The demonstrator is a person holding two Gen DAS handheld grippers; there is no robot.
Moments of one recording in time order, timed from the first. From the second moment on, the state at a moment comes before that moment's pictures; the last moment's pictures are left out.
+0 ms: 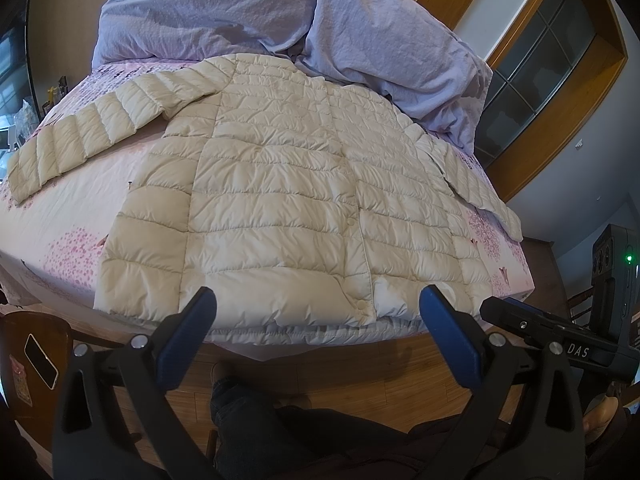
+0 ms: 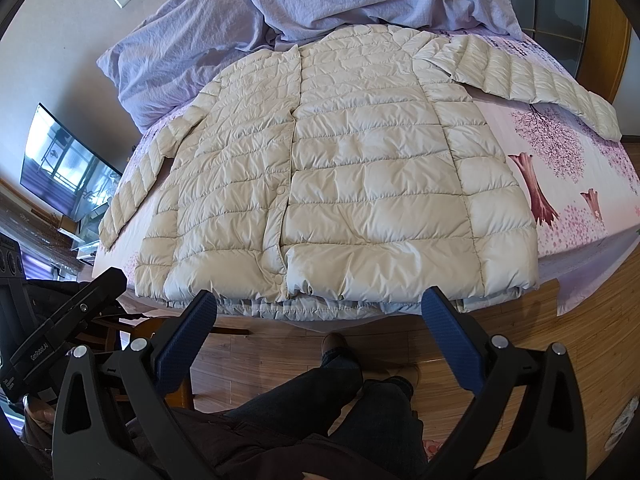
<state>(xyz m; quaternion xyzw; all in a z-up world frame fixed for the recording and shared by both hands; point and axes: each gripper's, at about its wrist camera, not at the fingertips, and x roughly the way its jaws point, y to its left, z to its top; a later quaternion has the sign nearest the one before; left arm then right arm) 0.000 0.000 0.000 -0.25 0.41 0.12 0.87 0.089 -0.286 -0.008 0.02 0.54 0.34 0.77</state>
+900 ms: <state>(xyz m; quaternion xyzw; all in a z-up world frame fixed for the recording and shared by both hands) 0.000 0.000 0.000 -0.25 0.41 0.12 0.87 0.091 -0.286 -0.009 0.02 0.54 0.34 0.77</state>
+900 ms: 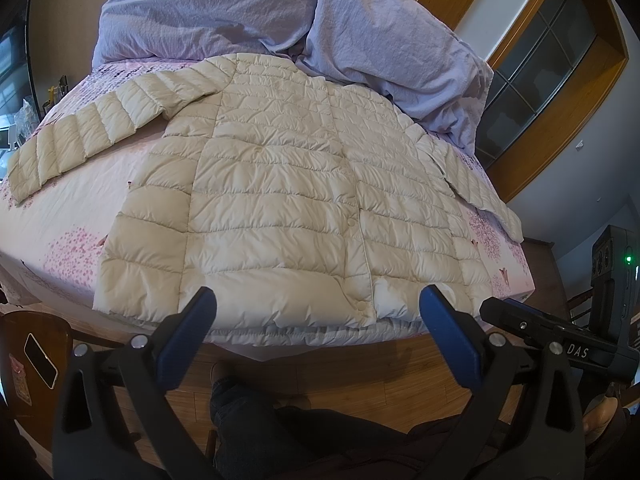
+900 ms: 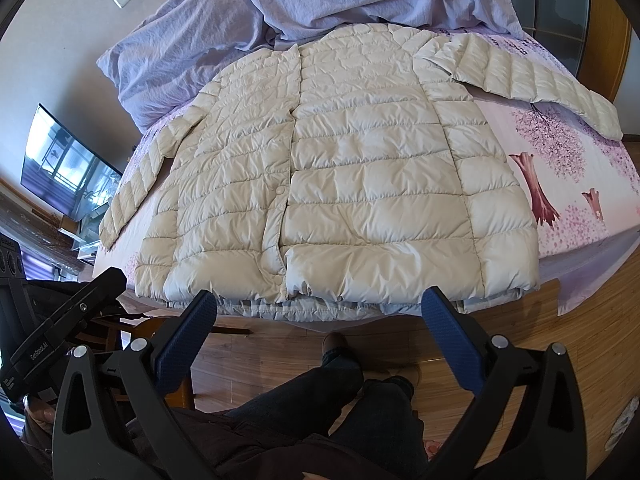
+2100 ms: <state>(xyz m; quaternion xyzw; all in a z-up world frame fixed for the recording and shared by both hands) 0.100 0.034 -0.020 -0.16 0.48 0.19 0.84 0.348 -0.410 -0.081 0.15 0.59 0.08 0.79</state>
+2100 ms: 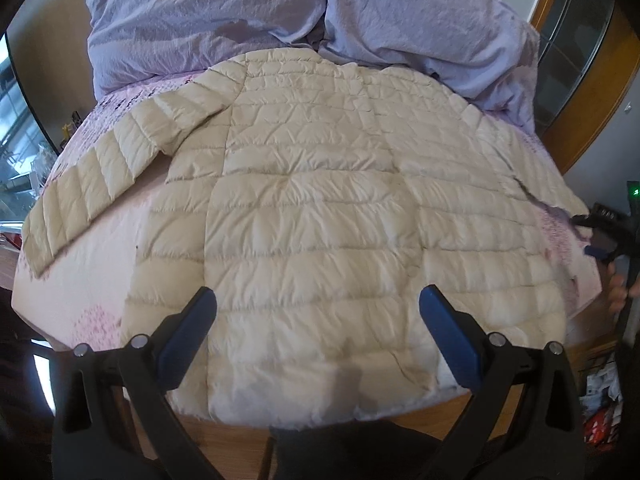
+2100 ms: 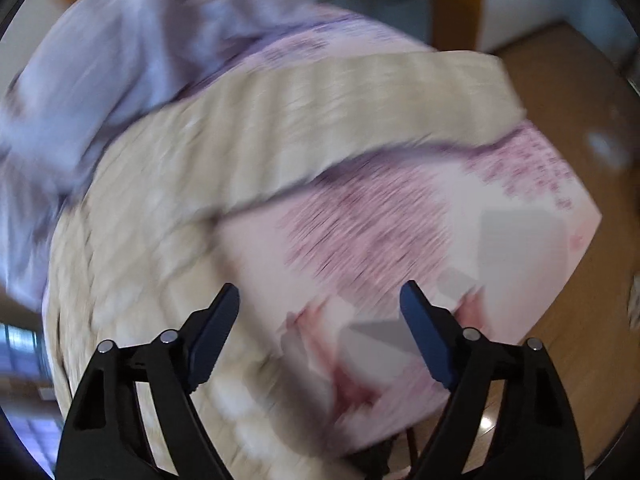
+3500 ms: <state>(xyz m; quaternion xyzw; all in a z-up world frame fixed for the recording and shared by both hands) 0.121 0.075 -0.048 -0.16 0.52 0.22 0.81 0.455 -0.478 -0.096 0.16 0.53 -0.06 0.83</state>
